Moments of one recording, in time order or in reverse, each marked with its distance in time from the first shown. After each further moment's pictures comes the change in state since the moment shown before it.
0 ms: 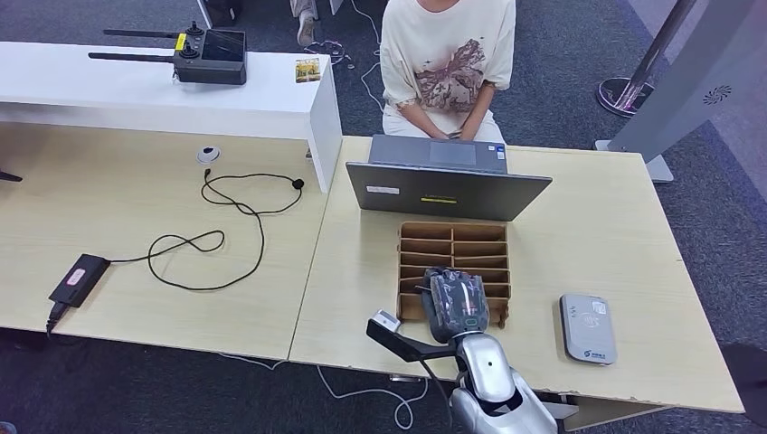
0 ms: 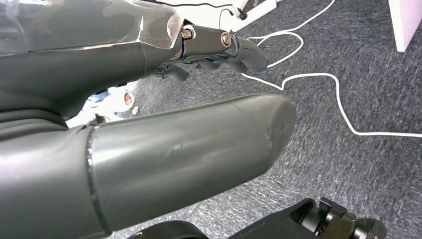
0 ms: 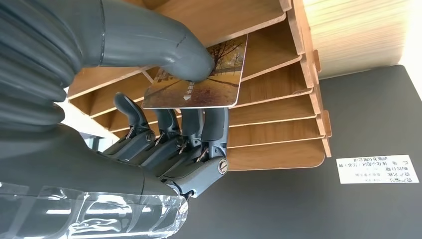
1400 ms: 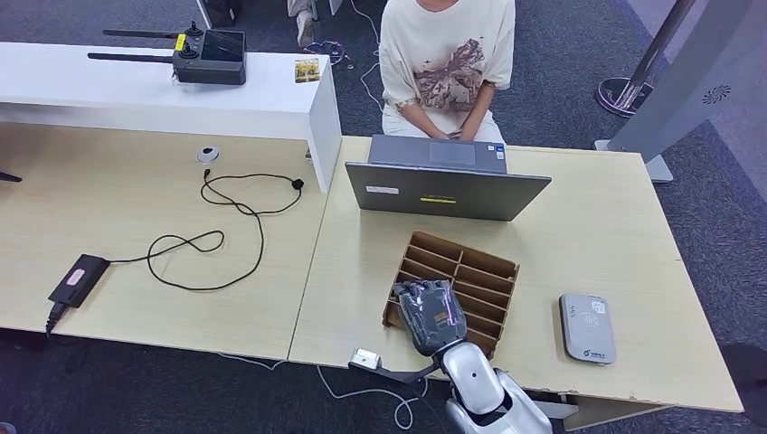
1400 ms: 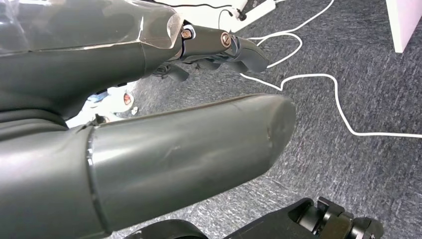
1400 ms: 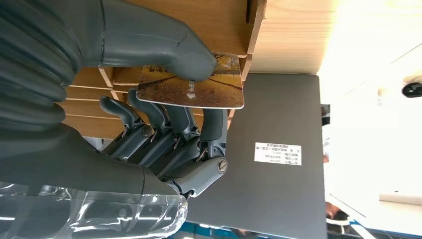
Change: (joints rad) left arm 0.001 0.000 -0.009 0.000 0.008 0.007 0.001; right arm -0.025 -0.021 0.106 0.046 0.137 -0.064 -0.147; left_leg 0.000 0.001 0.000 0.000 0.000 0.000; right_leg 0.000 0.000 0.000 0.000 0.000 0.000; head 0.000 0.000
